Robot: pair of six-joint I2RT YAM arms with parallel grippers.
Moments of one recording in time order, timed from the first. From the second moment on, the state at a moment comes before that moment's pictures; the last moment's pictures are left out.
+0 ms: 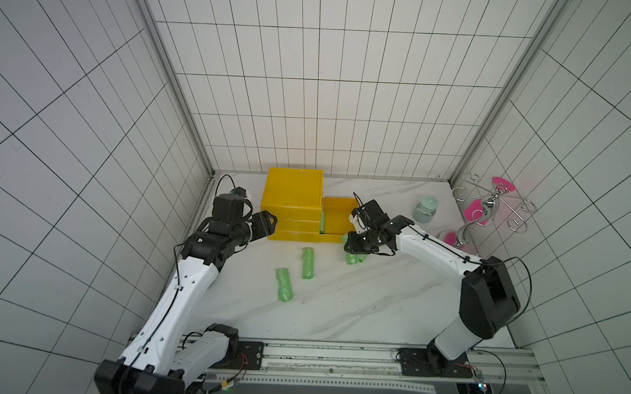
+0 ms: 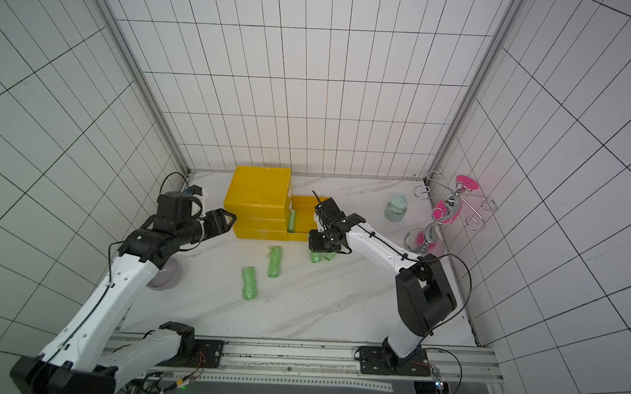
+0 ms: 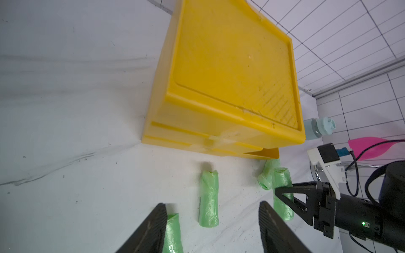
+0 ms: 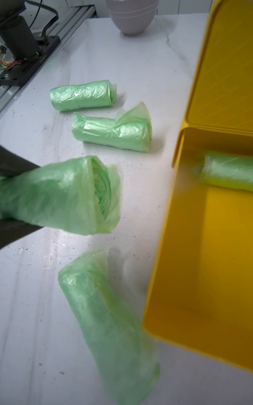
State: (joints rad) left arm -0.14 1.07 1.12 -0.72 0.23 -0.54; right arm 0.58 1.66 1.27 -0.68 -0.23 0.44
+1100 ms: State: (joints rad) left arm -0.01 1.52 1.34 -0.59 0.31 -0.45; right arm 0.46 2.37 2.01 -0.75 -0.40 0.61
